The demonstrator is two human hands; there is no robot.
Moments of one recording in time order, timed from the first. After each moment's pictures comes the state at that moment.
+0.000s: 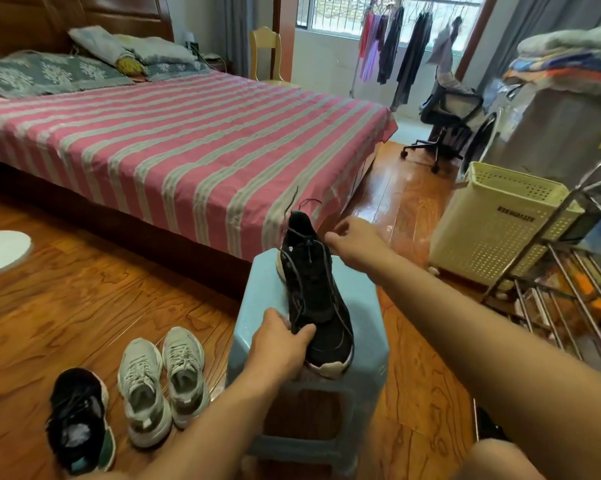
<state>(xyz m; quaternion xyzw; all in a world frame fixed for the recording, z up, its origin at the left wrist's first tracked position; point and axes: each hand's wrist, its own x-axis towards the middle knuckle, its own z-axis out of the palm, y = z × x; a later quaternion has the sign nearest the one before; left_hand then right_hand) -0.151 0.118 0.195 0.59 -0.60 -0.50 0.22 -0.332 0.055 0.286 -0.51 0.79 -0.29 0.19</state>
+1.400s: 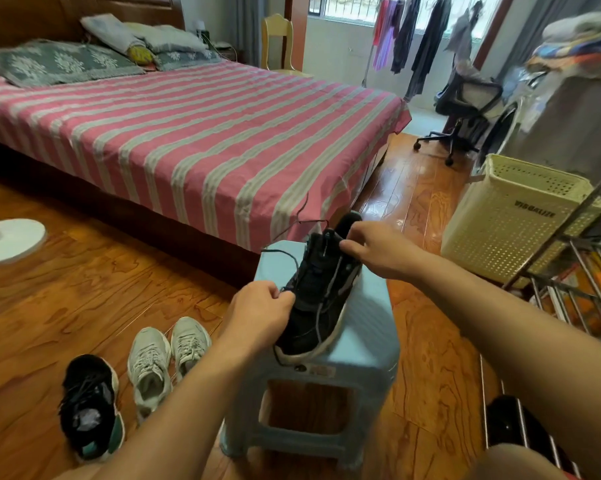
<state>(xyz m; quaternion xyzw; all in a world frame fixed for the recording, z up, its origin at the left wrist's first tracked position) -0.120 0.087 0.224 0.59 -0.68 -0.37 0.25 -0.353 0.077 0.291 -0.68 0.72 -0.12 0.10</state>
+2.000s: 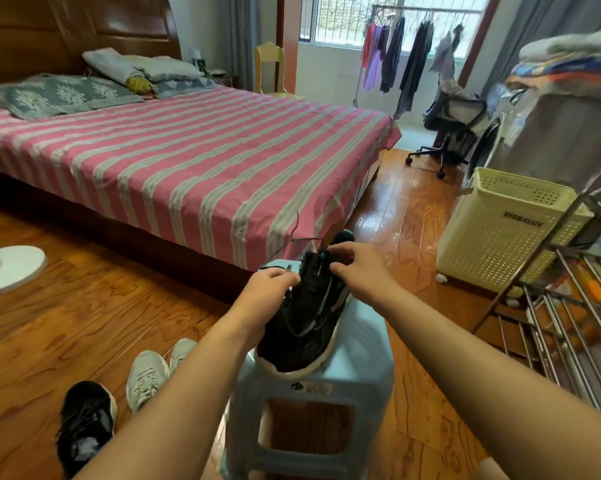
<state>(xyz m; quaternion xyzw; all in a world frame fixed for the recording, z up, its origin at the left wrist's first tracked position) -0.145 0.058 0.251 0.45 -0.53 -0.64 0.33 -0.334 0.082 0.265 -0.55 0.73 -0.35 0.18</state>
